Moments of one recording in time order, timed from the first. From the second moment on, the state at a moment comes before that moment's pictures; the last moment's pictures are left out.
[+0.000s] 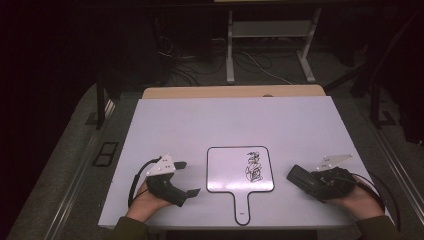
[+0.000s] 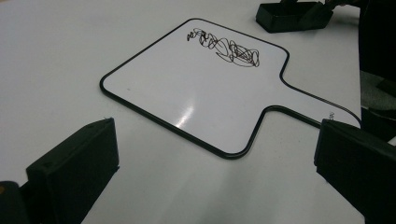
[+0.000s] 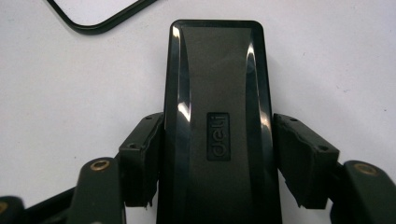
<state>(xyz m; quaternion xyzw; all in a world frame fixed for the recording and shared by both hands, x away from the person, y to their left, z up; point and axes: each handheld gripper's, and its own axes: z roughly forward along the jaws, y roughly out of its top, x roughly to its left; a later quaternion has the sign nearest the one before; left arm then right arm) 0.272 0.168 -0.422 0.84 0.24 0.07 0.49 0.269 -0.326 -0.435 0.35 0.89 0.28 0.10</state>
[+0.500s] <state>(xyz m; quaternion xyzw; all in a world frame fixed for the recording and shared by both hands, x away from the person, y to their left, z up) 0.272 0.168 -0.421 0.83 0.23 0.07 0.49 0.277 -0.327 -0.436 0.35 0.89 0.27 0.08</state>
